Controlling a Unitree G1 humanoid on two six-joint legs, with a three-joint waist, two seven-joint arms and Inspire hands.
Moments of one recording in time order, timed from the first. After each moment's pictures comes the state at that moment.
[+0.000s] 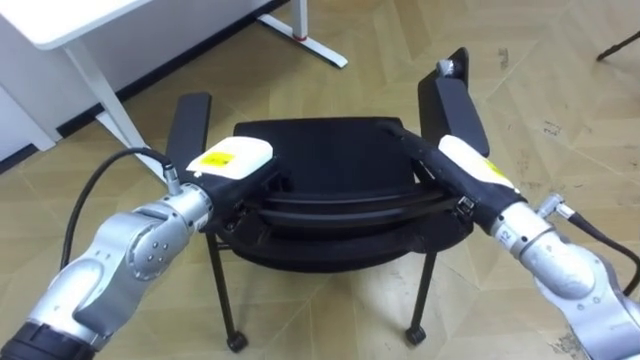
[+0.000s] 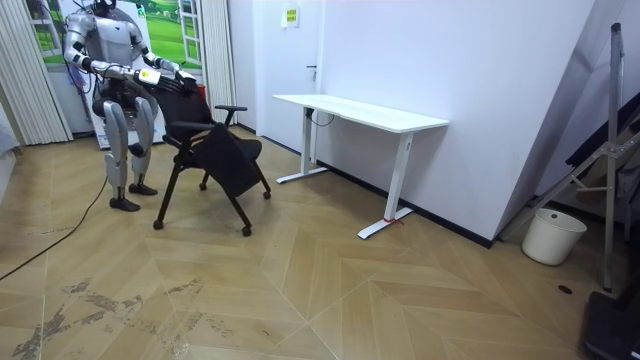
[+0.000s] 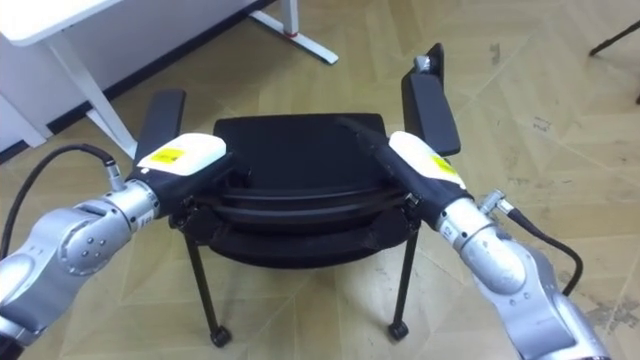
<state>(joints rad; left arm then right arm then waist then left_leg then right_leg) -0.22 0.57 -0.36 0.09 0.68 -0.11 -0.30 -0.08 -0.55 0.19 0.18 -0.35 -0.29 0.22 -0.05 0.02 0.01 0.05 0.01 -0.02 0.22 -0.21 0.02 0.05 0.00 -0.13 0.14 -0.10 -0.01</state>
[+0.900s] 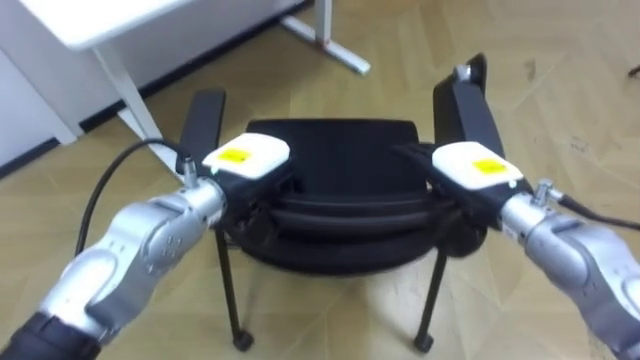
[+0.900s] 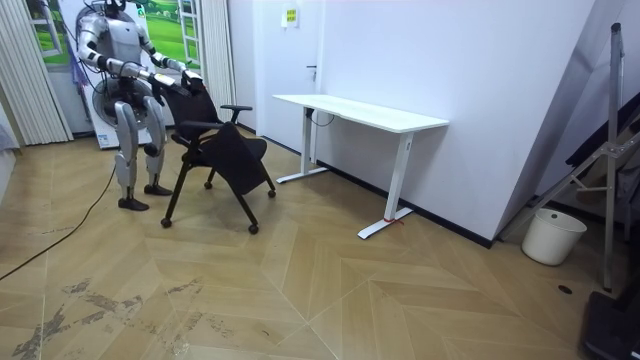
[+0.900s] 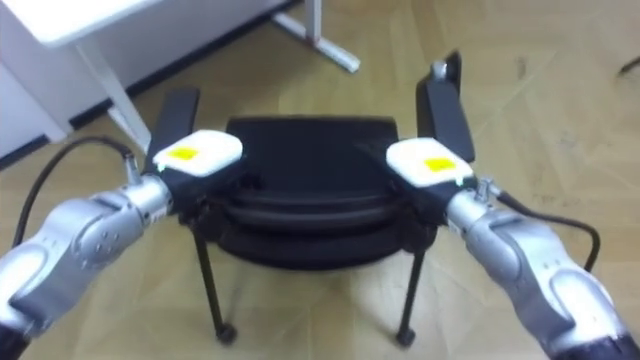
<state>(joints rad) -0.27 0.58 -0.44 0.06 0.71 -0.08 -0.33 -0.16 -0.66 0.27 0.15 -0.77 -0.17 0.25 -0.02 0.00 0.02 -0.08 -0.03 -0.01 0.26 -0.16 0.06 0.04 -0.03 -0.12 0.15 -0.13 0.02</state>
